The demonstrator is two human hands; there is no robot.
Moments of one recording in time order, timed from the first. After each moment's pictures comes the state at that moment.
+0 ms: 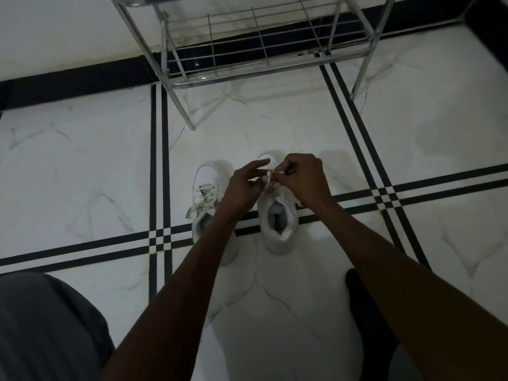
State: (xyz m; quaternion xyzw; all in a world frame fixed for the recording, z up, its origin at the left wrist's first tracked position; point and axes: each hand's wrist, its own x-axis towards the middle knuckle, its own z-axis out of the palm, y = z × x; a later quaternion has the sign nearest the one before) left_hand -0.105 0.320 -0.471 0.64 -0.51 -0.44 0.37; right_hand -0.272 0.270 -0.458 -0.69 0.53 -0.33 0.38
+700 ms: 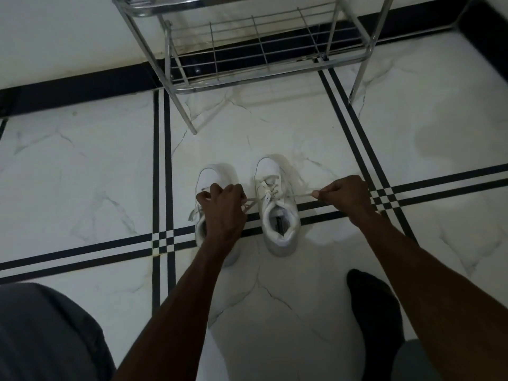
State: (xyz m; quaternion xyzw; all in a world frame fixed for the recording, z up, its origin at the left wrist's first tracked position) left_hand -0.087 0.369 -0.480 0.78 -0.62 -0.08 0.08; right_hand -0.354 0.272 -0.483 -0.55 0.72 -0.14 0.40
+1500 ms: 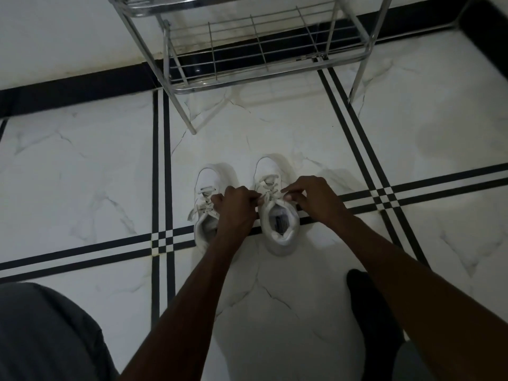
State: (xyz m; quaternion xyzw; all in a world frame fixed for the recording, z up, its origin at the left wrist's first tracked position) left_hand -0.110 0.353 -0.473 0.76 -0.61 -0.19 0.11; right_hand -0.310 0.290 -0.478 -0.79 0.48 -0.19 0.33
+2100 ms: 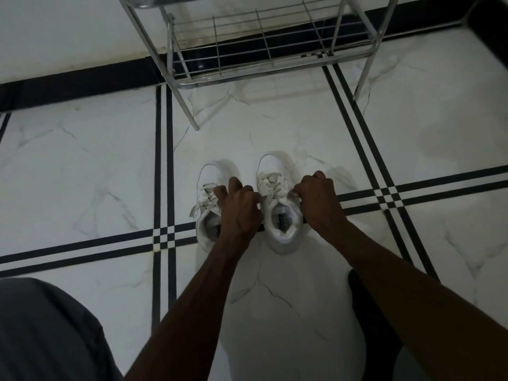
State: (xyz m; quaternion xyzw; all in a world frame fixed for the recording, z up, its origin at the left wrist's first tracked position) left_hand -0.110 0.365 -0.483 0.73 -0.68 -0.04 0.04; right_hand -0.294 0.305 -0.481 -0.83 0.55 -0.07 0.10
